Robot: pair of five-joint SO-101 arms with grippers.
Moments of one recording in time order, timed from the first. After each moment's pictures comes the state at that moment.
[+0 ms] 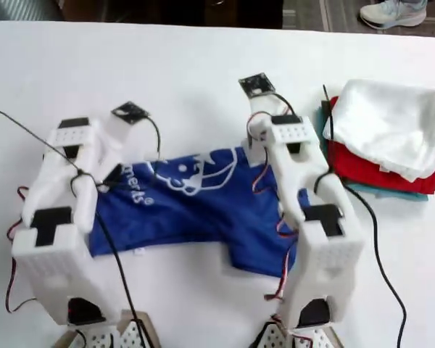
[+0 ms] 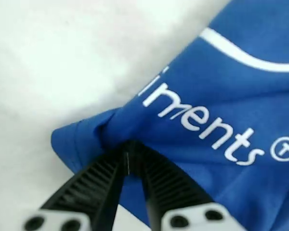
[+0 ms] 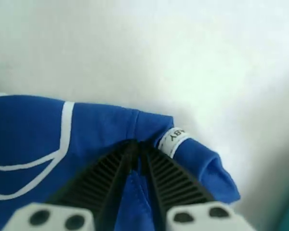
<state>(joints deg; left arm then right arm) -16.1 22.7 9.4 67.8 -40.1 -10.1 29.1 -1.6 56.1 15.8</state>
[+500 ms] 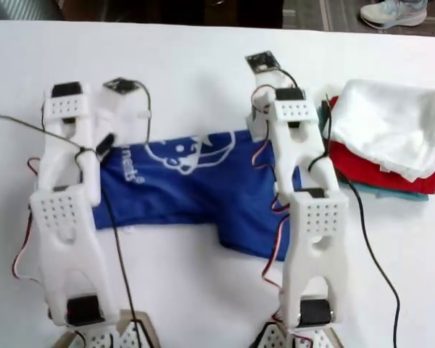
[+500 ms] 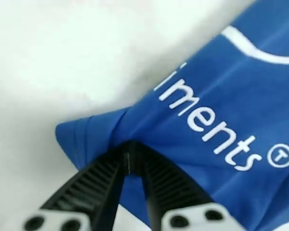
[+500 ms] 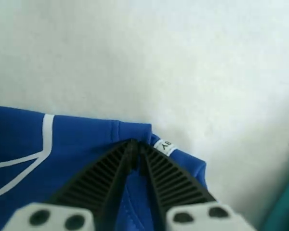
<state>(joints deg) -17.5 56.6 -49.2 96.7 -40.0 -8.1 49.2 -38.7 71.0 15.6</state>
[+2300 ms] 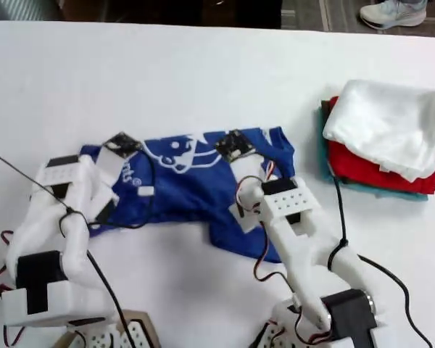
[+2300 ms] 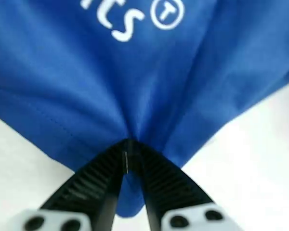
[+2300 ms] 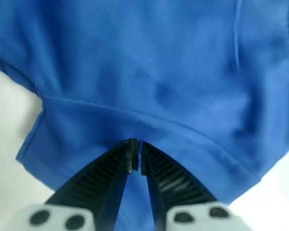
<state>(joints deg) -19.4 -2.5 41.1 61.8 -43.3 -20.7 -14.8 50.4 51.0 19.6</state>
